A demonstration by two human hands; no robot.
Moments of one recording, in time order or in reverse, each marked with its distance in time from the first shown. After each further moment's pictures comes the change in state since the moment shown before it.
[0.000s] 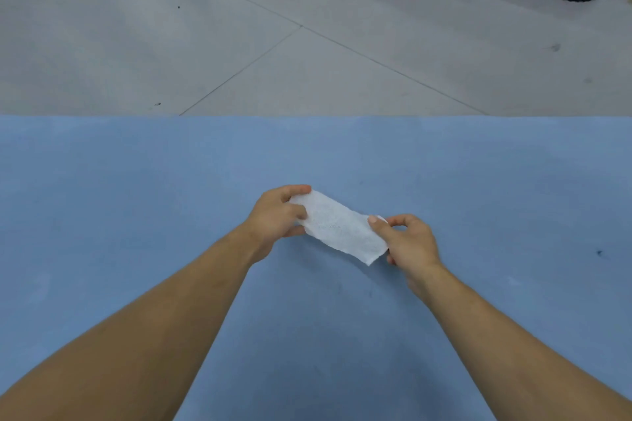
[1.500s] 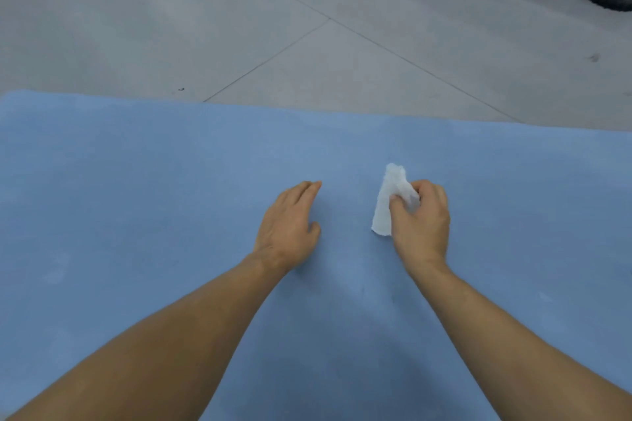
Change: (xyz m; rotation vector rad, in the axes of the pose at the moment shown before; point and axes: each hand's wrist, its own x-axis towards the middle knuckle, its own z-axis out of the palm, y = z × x) left_hand 0.009 -0.045 -0.026 1.012 0.161 0.489; right_hand -0.002 -0.028 0.042 -0.190 0.308 -0.531
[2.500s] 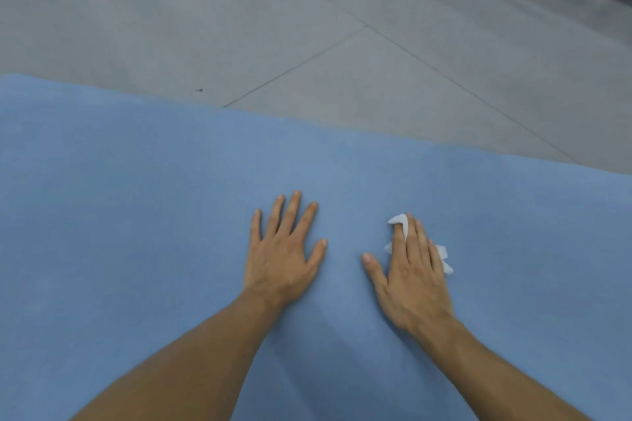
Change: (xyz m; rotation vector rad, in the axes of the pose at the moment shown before) left_hand 0.024 -0.085 0.030 0.260 0.123 -0.110; right_hand -0.006 0.038 0.077 -0.753 -0.429 -0.356
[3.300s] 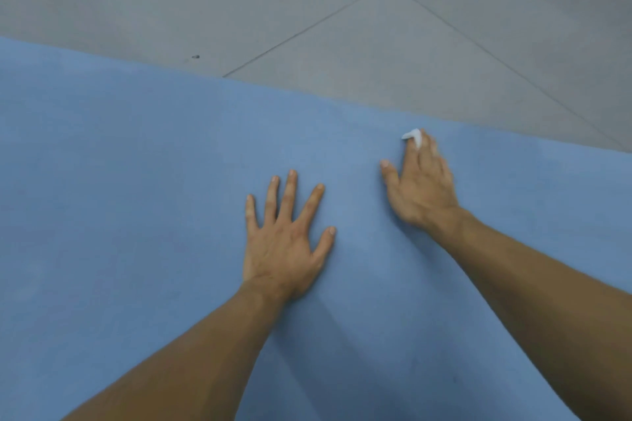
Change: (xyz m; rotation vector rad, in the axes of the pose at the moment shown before) left_hand 0.002 0.002 0.003 0.052 0.029 -0.048; right_hand 0.137 -0.008 -0.023 0.004 -0.029 0.017
